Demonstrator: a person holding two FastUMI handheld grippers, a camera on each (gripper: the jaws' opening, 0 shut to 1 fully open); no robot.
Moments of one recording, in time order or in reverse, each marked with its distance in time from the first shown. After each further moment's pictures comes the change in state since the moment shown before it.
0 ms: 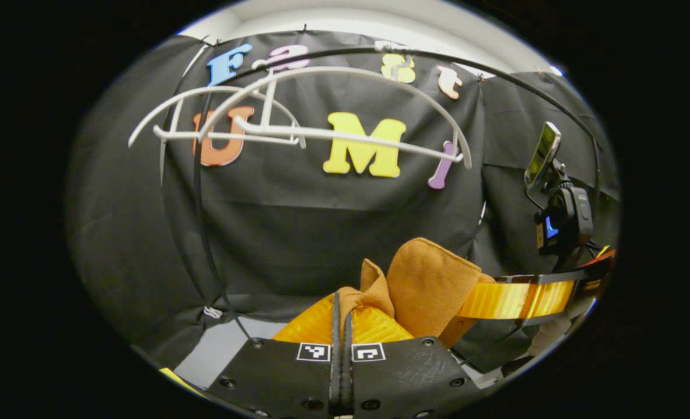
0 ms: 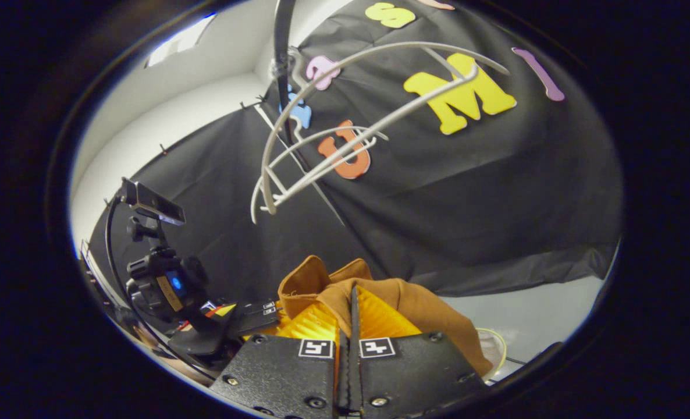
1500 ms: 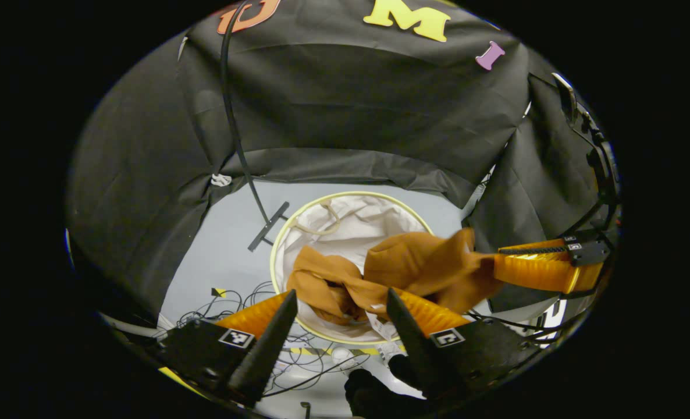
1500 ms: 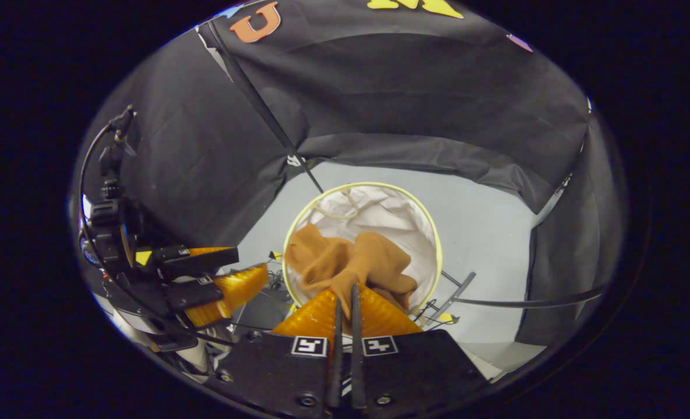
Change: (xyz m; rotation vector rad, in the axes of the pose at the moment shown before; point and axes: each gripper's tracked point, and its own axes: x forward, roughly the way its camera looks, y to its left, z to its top) left arm 0.017 -0.004 -0.241 -0.103 0.632 0.126; right arm 0.001 -0.122 -0.187 -0.018 0.564 -0.497
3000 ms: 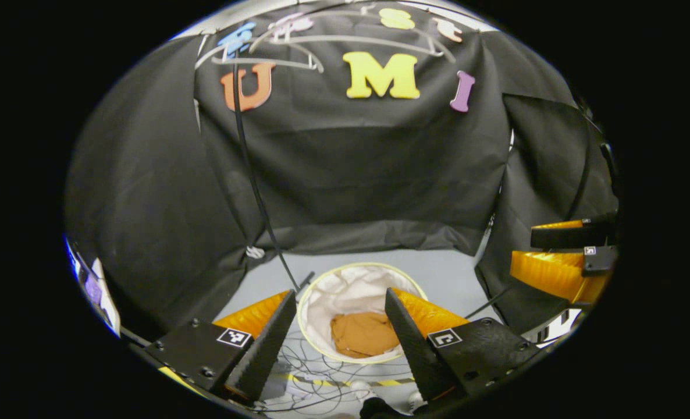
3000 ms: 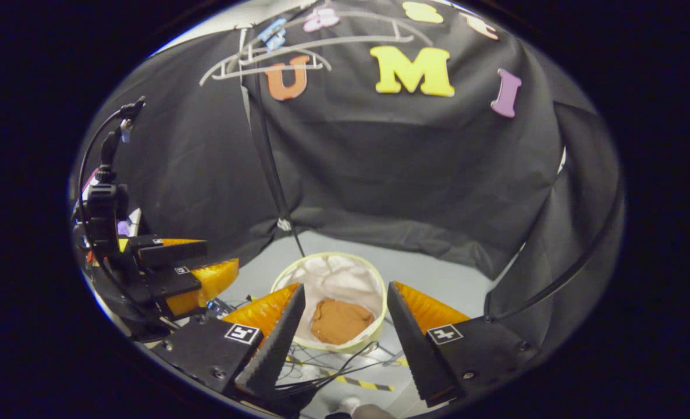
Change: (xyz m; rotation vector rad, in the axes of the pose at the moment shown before) left arm -0.179 -0.077 0.079 0.119 -0.428 0.186; right arm -0.208 -0.036 0.036 -0.178 -0.490 -0.088
